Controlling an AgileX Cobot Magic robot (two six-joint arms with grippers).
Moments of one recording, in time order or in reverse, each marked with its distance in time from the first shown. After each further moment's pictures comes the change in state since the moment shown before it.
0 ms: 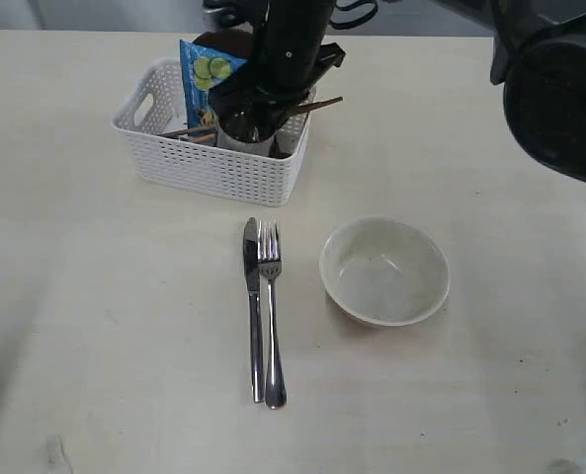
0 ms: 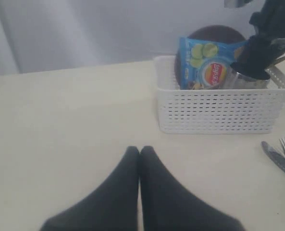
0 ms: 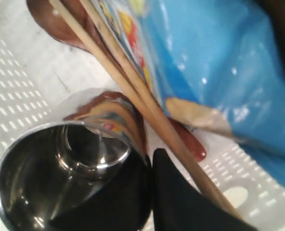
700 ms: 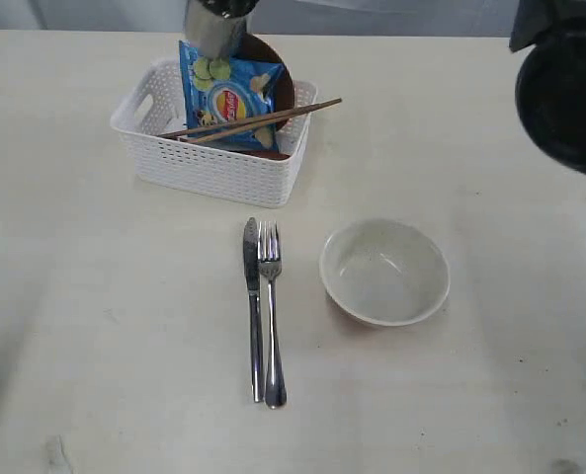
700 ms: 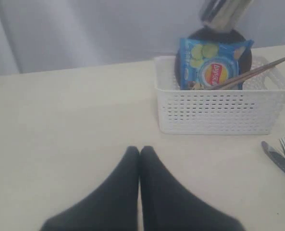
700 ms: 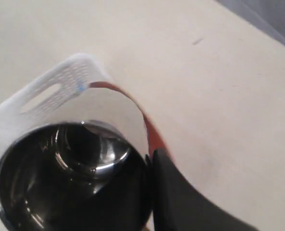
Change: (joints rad) left arm 0.000 0.000 0.000 0.000 0.000 0.000; right arm -0.021 -0.040 -0.336 -0.134 0.046 0.149
